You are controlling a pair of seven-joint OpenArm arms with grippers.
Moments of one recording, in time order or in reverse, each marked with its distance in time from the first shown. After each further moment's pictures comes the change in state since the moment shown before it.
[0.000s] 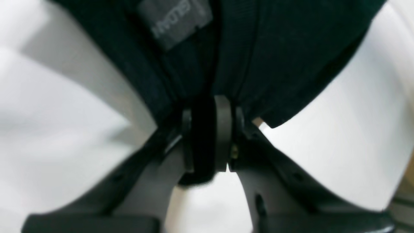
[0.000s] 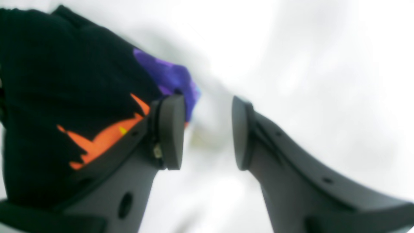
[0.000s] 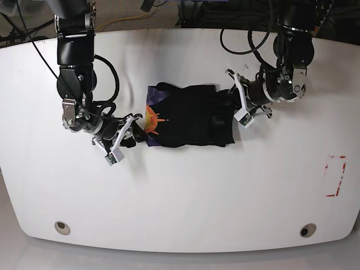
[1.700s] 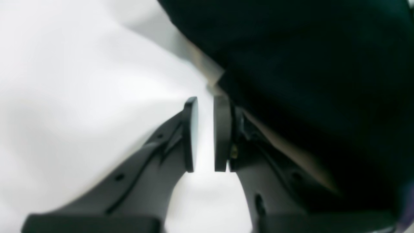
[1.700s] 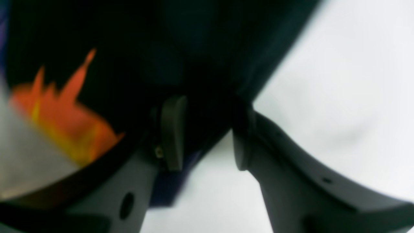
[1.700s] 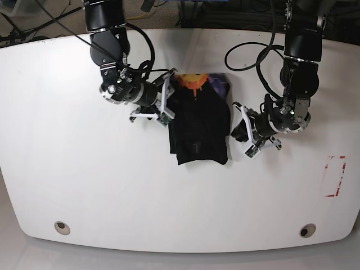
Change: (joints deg) left arm -13.5 -1.9 3.7 -10.0 5.9 2.3 -5.2; right arm -14.0 -11.4 -6.8 19.3 -20.0 4.2 -6.2
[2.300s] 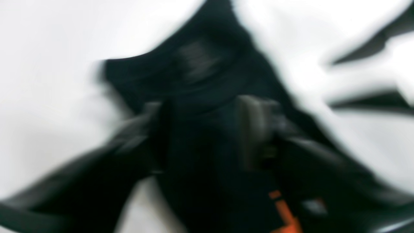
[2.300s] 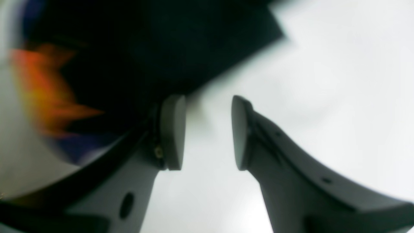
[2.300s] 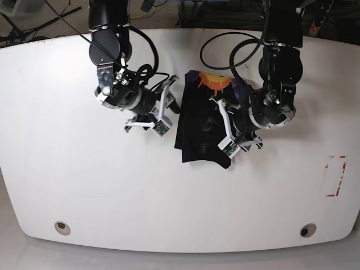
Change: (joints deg) left arm 5.9 11.4 -3.3 15.5 0.8 3.3 11.4; right arm 0.3 -1.4 4.2 7.6 0.3 0.3 -4.5
